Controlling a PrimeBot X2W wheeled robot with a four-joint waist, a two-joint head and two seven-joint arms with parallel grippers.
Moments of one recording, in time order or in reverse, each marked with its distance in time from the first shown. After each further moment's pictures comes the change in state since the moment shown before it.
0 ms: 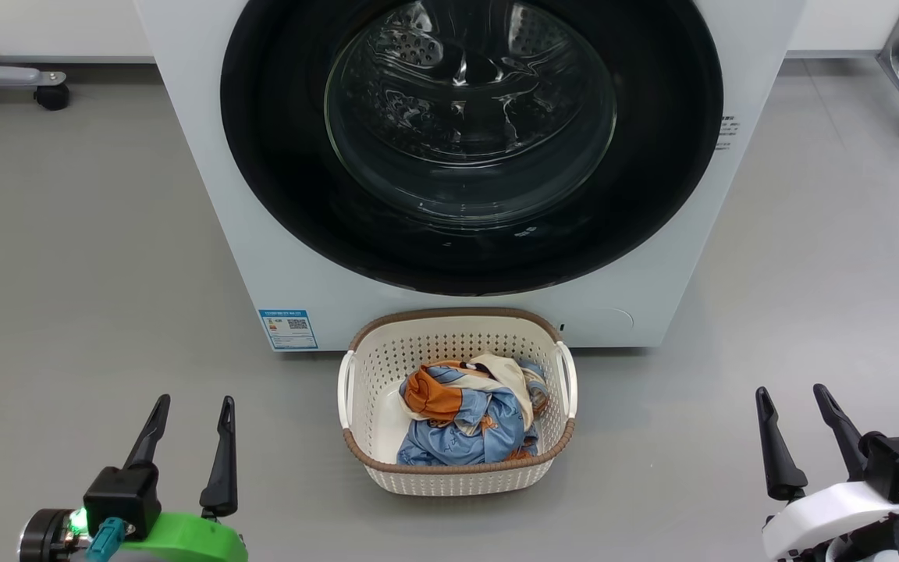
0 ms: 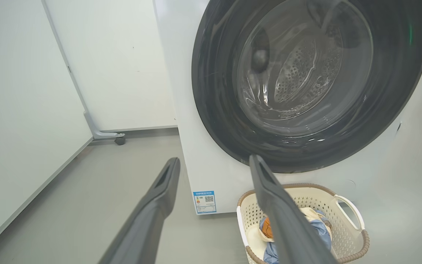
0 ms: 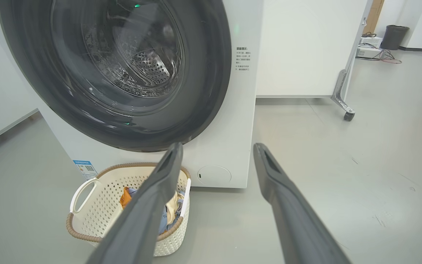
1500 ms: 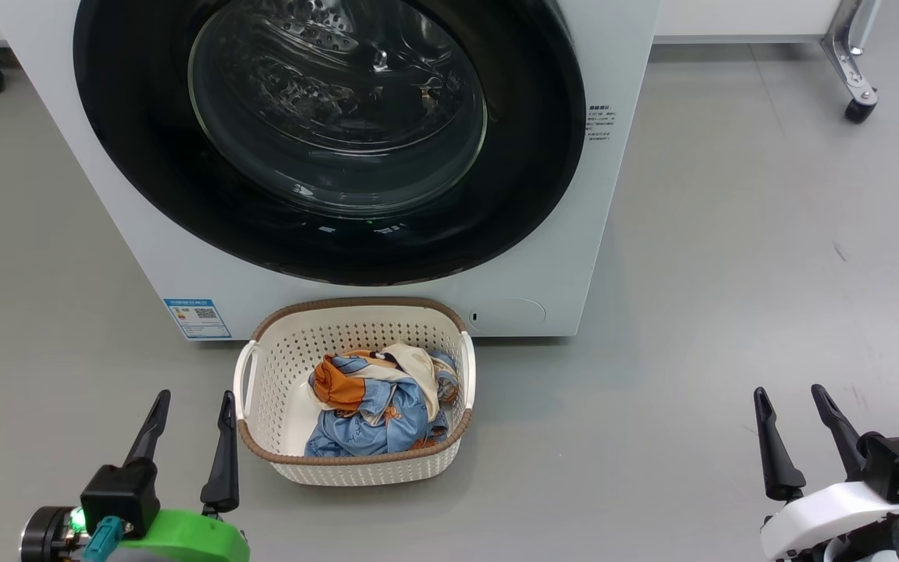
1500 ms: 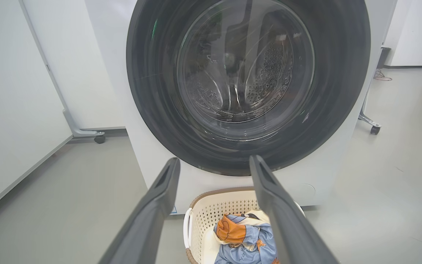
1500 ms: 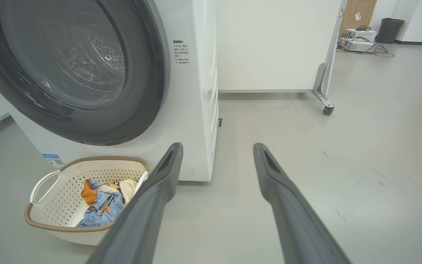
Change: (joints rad) left arm 0.000 -0.011 0.007 -0.016 -0.008 0.000 0.000; right arm 0.000 0.004 0.001 0.001 0.001 0.000 0.000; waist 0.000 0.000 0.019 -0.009
